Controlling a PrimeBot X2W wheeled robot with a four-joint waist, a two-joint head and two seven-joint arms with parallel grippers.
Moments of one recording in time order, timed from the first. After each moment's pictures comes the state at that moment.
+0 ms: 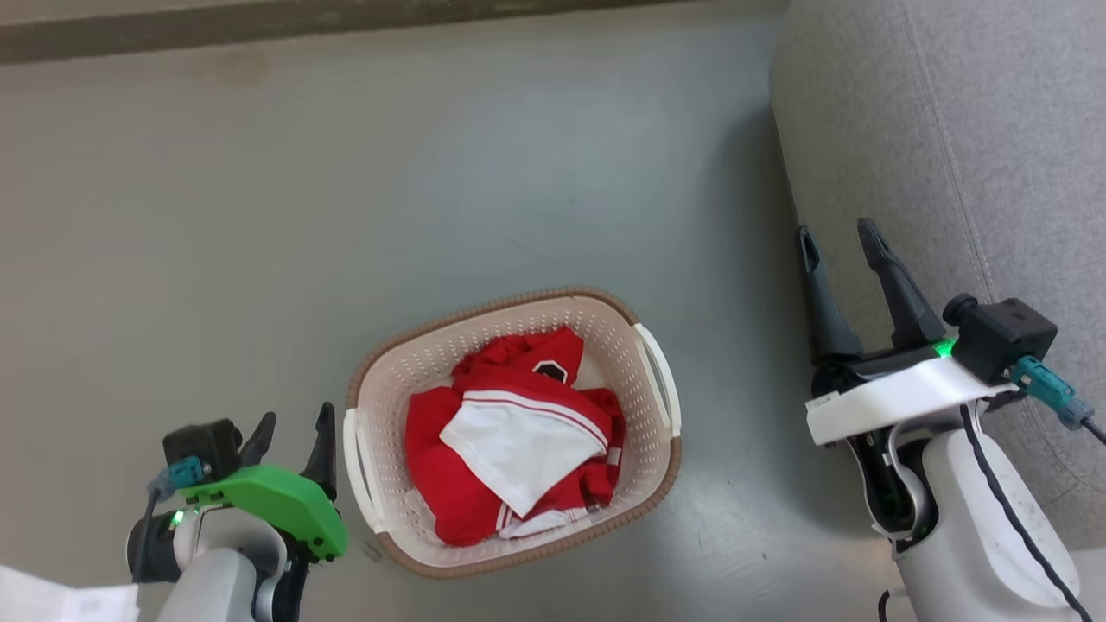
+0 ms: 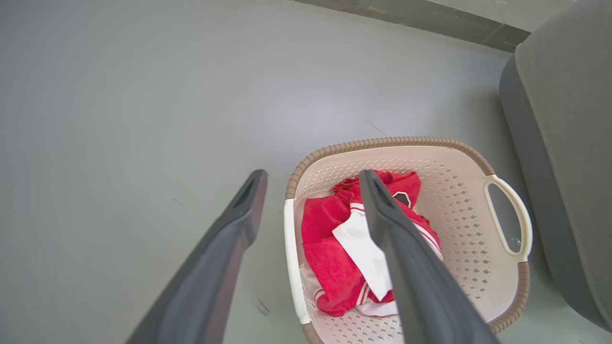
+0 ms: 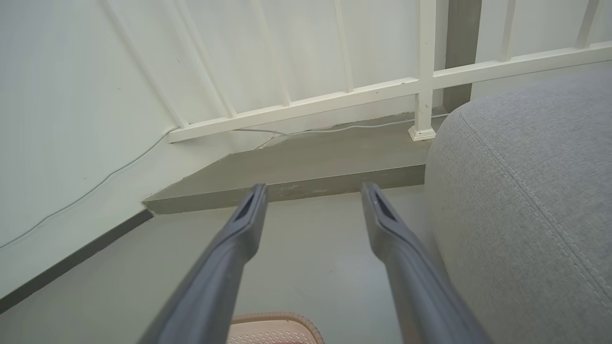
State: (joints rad) left arm -0.25 0.06 -0.19 0.62 -0.46 -0.10 -0.17; right arm -0.19 -0.06 0.17 0.15 0.30 0.10 -0.25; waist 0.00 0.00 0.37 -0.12
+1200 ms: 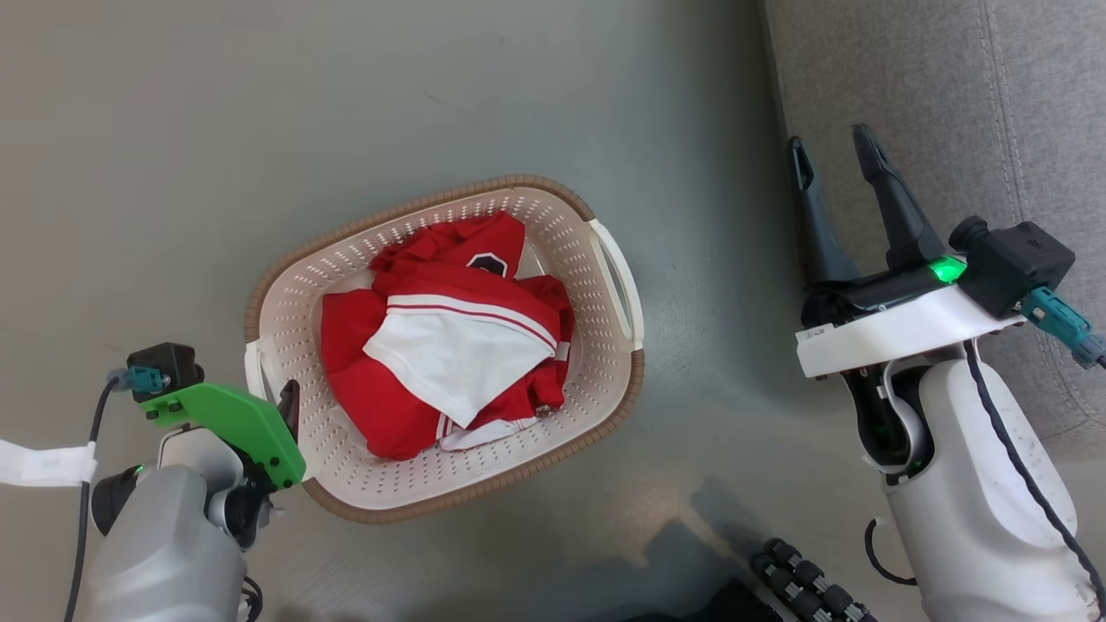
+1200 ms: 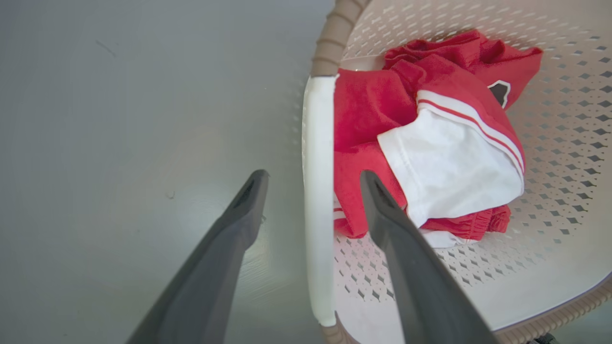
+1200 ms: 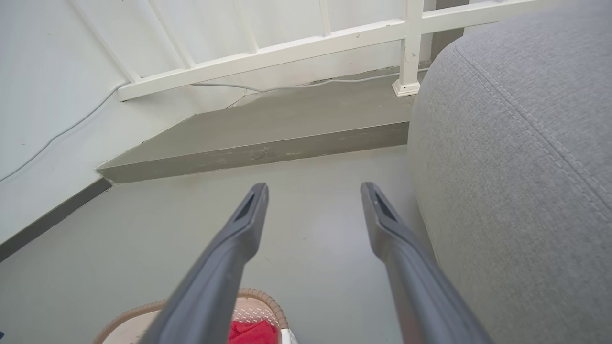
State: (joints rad) left arm -0.58 0.09 -0.16 1.04 -0.54 -0.12 0.06; right arm -0.32 -0.05 0.18 0.12 0.30 0.11 -0.25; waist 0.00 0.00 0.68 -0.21
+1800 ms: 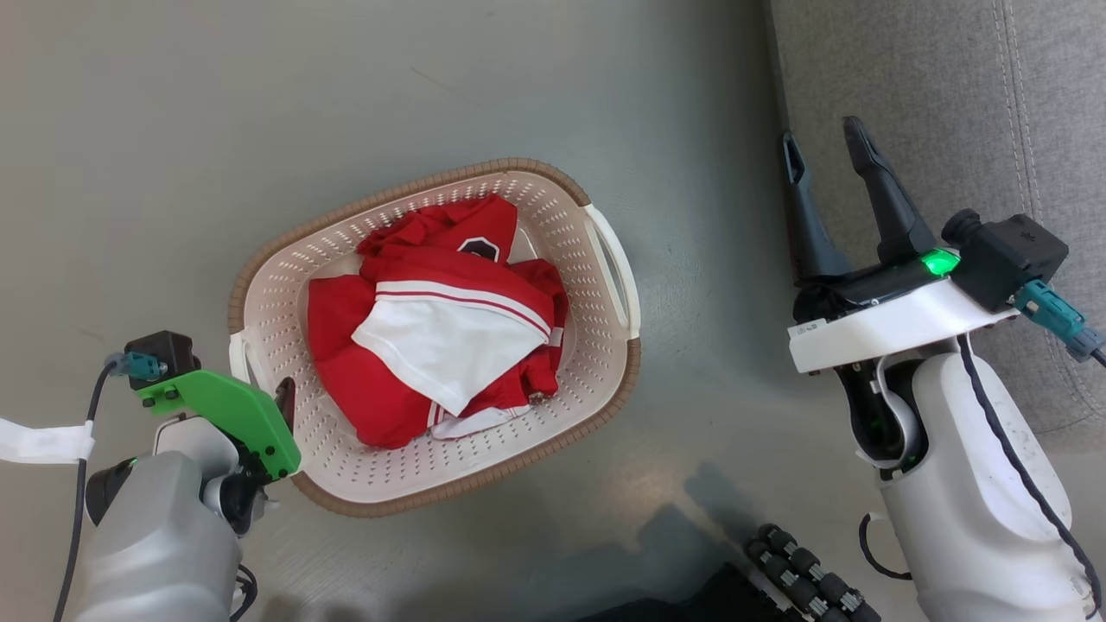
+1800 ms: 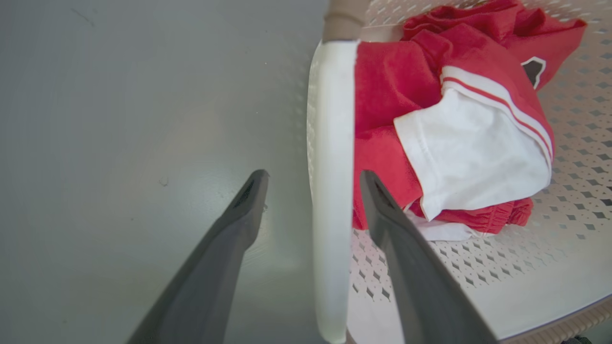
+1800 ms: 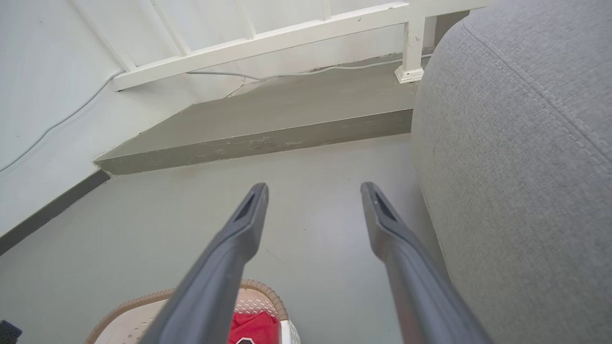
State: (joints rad) left arm -0.64 0.09 -0.17 1.14 -0.54 -0.12 0.09; right arm -0.34 -0.05 0.20 0.12 0.31 0.11 -0.25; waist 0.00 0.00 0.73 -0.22
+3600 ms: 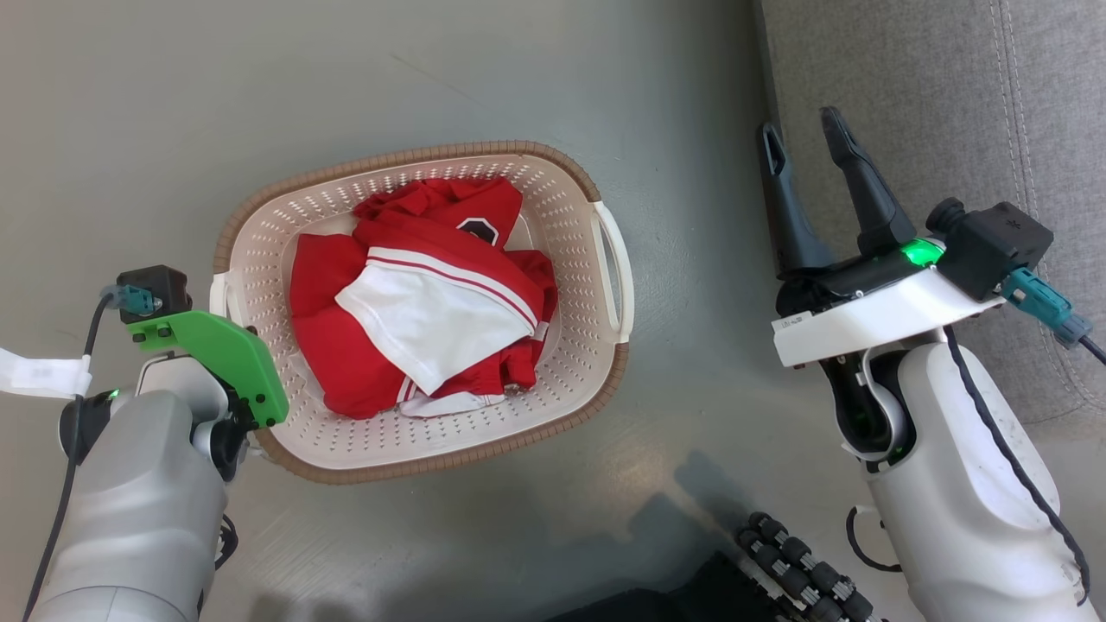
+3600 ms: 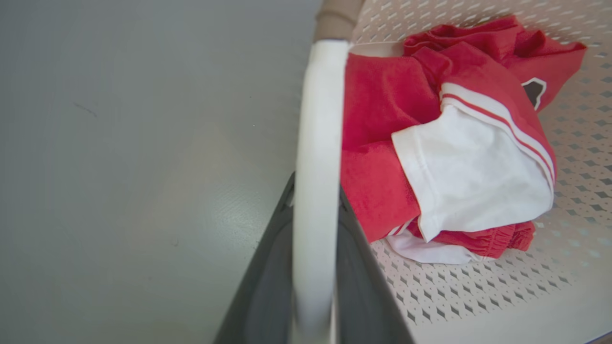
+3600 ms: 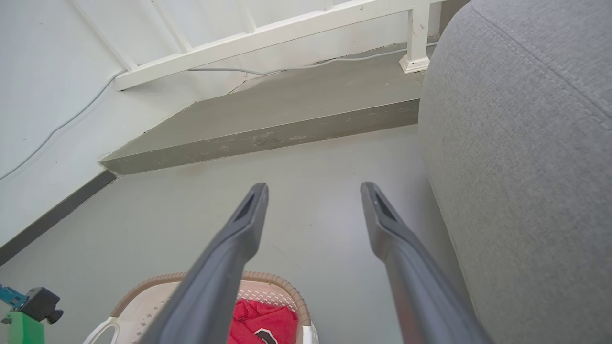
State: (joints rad) left arm -0.78 0.10 -0.27 1.22 -0.51 -0.12 0.06; right arm -0.37 -0.05 0.24 0.14 0.36 0.11 -0.25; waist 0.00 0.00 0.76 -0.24
